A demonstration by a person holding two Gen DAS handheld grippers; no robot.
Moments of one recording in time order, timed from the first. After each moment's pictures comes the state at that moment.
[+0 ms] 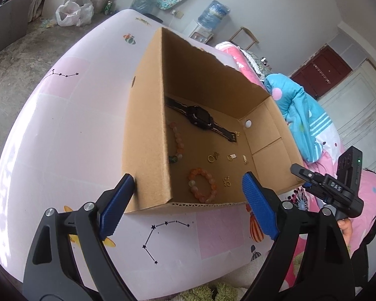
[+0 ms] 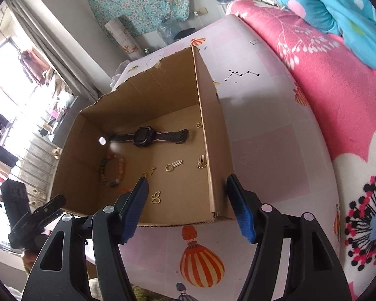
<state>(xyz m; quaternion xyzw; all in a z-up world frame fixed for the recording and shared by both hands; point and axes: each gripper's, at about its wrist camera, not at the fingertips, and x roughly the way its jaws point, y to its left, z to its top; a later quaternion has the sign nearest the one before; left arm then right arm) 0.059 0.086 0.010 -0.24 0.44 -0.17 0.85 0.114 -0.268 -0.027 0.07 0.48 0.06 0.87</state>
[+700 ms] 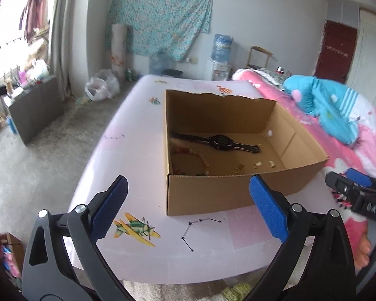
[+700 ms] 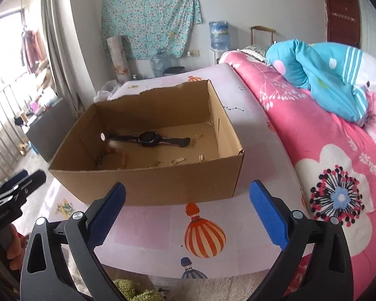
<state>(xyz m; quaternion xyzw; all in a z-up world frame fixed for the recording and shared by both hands) -0.010 0.042 0.072 -0.04 0.32 -0.03 0.94 0.013 -0.200 -0.012 -0.06 0.36 -0.01 0.93</state>
